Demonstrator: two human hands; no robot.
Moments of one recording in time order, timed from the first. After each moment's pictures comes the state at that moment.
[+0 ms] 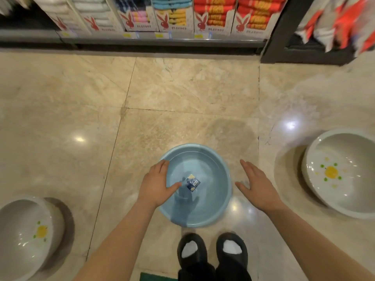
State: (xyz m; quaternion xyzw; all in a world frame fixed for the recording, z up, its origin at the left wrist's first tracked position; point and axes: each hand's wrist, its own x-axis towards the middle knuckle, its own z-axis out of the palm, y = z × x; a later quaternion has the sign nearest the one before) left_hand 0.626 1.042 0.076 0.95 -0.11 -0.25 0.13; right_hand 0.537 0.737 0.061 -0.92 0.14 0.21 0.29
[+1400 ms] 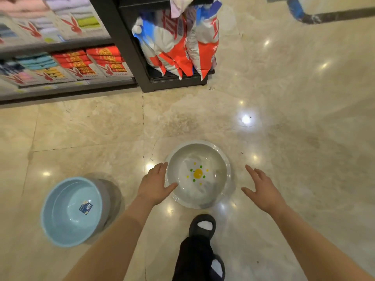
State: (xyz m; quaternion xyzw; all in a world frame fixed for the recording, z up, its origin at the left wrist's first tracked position) left_hand 0.500 0.457 0.209 0.93 -0.22 -0.29 0.10; right_hand 0.328 0.159 0.208 -0.88 0.29 0.23 0.31
